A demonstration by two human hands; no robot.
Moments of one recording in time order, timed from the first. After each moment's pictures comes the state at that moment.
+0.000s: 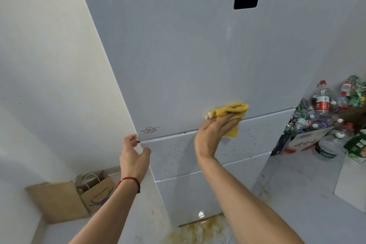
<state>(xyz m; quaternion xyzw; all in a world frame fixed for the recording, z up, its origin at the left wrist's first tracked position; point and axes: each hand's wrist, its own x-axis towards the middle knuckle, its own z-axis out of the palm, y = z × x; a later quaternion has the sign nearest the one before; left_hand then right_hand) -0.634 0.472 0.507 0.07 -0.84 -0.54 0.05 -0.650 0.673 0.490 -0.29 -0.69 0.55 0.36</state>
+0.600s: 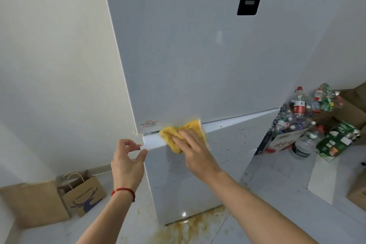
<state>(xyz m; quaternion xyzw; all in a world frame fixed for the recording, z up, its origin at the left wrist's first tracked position) -0.595 0.452 0.501 0.03 -0.84 -0.54 0.09 -0.580 0.673 0.452 0.16 -0.93 0.14 0.29</state>
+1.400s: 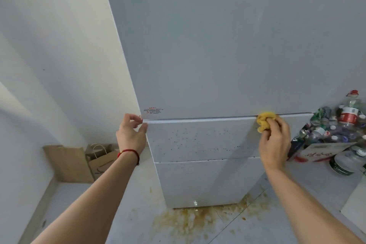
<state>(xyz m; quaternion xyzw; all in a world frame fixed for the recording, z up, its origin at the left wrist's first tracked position) -0.625 0.483 0.511 0.14 -0.83 -0.52 0.12 -0.573 0.857 0.439 -0.19 -0.85 0.27 0.40</state>
